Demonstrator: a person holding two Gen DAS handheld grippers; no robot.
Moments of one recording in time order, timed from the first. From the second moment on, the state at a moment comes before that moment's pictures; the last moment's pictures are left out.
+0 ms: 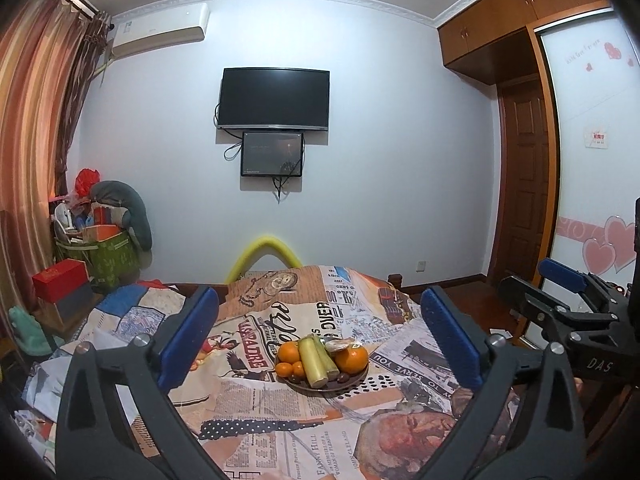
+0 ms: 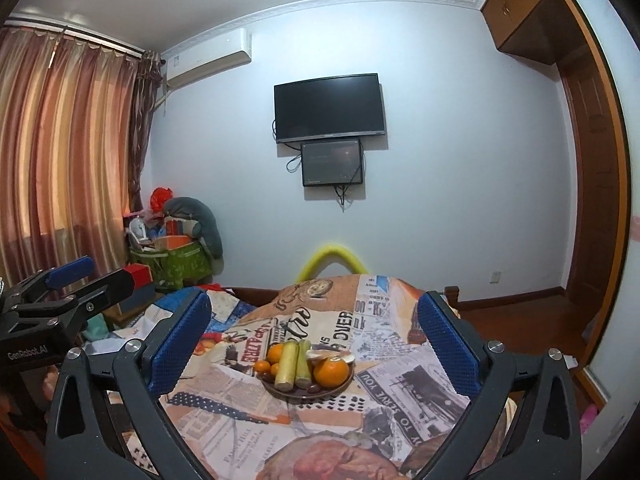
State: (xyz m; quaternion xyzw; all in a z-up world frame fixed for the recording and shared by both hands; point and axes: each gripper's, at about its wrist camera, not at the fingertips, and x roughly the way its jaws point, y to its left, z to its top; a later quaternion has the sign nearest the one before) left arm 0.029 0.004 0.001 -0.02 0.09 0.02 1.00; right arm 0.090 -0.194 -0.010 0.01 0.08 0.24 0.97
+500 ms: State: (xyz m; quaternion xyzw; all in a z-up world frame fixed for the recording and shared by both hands) left arm 0.033 0.004 -0.002 -0.02 0.09 0.02 1.00; right arm 0.084 -0.196 -0.011 0.00 0.08 0.24 0.97
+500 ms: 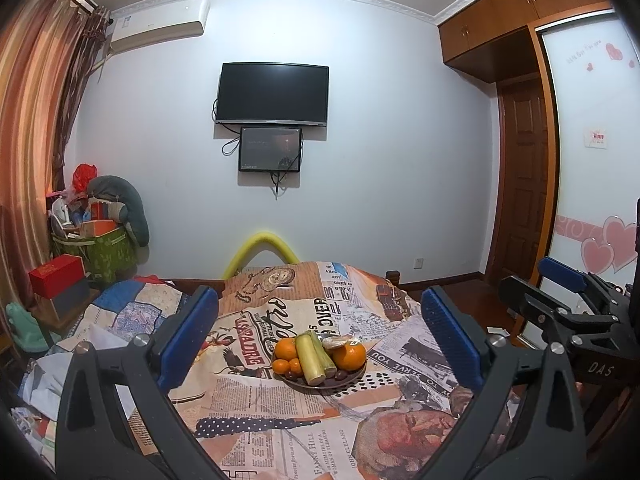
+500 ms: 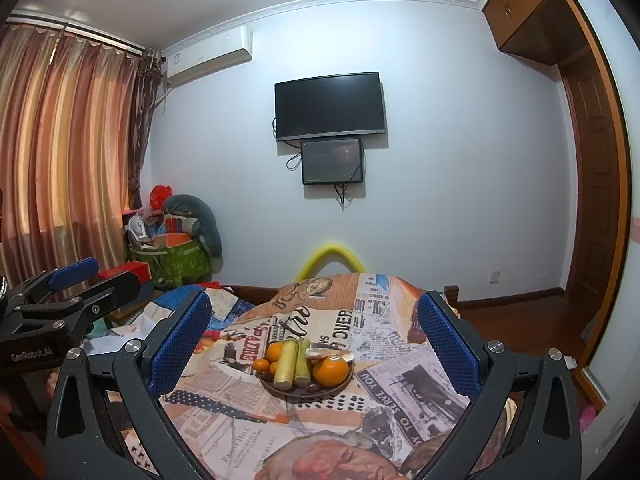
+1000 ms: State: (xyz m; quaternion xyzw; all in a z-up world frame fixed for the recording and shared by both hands) left arm 0.035 0.003 -0.003 -0.02 0.10 0.01 1.00; right arm 0.084 -0.195 -0.008 0.00 0.07 0.24 0.97
